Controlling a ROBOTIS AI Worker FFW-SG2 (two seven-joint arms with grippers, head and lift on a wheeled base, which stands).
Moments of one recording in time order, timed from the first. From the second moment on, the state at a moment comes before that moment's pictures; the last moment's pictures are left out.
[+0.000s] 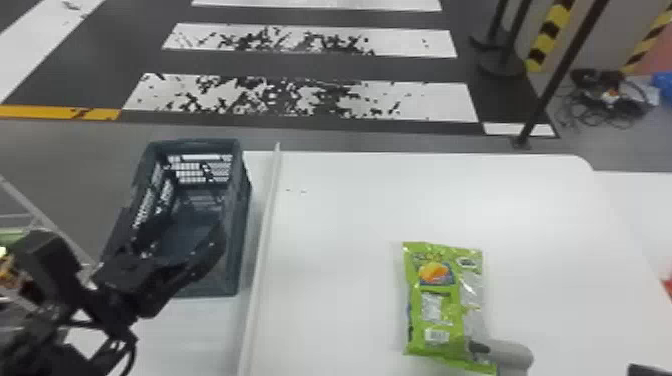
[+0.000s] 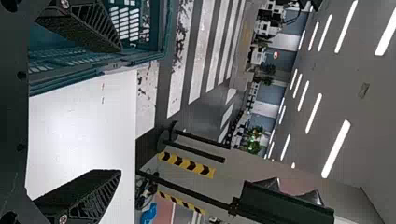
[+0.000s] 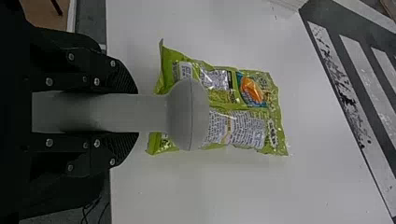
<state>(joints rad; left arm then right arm) 0.57 0.21 0.19 -2.08 0.42 0.23 -0.40 0.87 -0.06 -0.28 -2.27 -0.36 0.85 0.36</state>
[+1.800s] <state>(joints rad) 0.59 0.21 0.20 -2.10 0.42 0.22 -0.41 0.84 -0.08 -0.24 -2.19 -0.29 0.73 0.35</state>
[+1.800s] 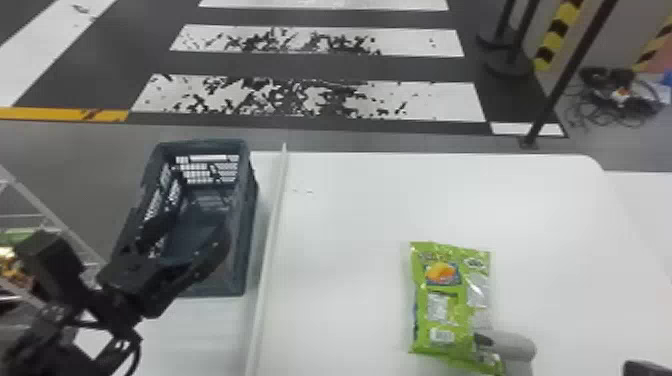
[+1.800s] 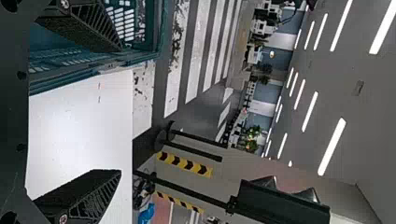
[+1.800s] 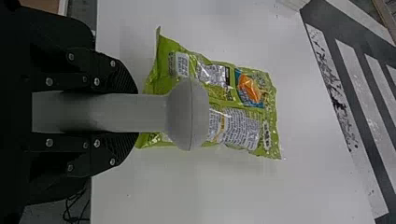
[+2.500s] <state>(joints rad) 0.61 0.21 0.21 -2.14 0.41 0.23 -0.41 0.49 -0.14 -0.31 -1.97 -0.16 0.77 0.33</state>
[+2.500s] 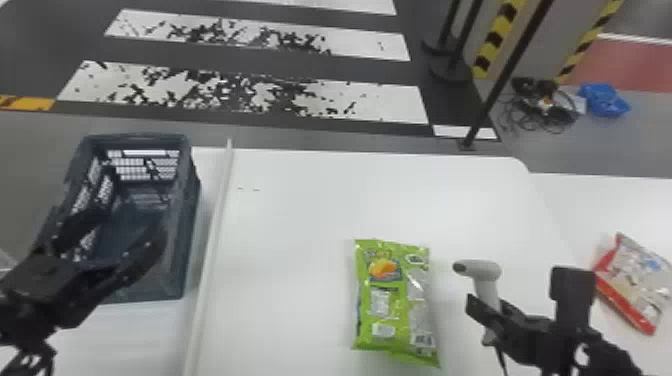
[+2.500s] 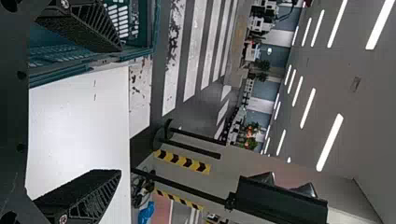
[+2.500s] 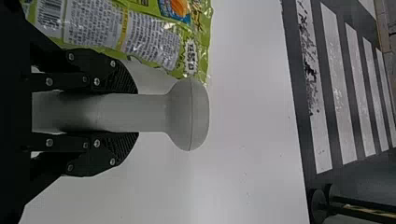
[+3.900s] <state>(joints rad) 0.59 0.21 0.18 -2.15 0.41 0.28 -0.41 0.23 -0.28 -0.38 -1.32 -0.10 0.32 0.54</state>
